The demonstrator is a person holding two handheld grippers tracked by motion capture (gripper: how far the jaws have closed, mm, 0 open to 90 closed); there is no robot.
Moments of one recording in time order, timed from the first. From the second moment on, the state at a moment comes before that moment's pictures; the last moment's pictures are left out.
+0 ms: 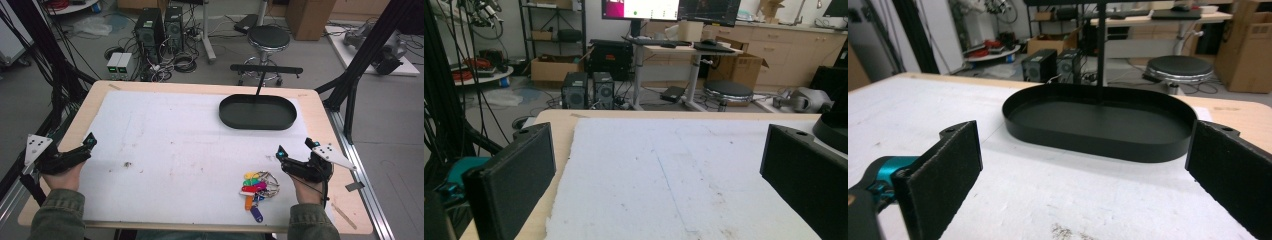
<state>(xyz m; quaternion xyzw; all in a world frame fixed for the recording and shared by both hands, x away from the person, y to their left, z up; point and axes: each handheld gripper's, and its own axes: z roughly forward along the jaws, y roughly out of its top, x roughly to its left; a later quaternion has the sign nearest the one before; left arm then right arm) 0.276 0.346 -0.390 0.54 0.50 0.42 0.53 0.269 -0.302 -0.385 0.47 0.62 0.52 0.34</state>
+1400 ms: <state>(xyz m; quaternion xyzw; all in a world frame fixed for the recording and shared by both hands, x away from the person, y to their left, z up) 0.276 0.348 -0.391 0.55 0.50 0.41 0.53 0.287 -0.258 -0.388 0.41 0.78 0.43 0.21</state>
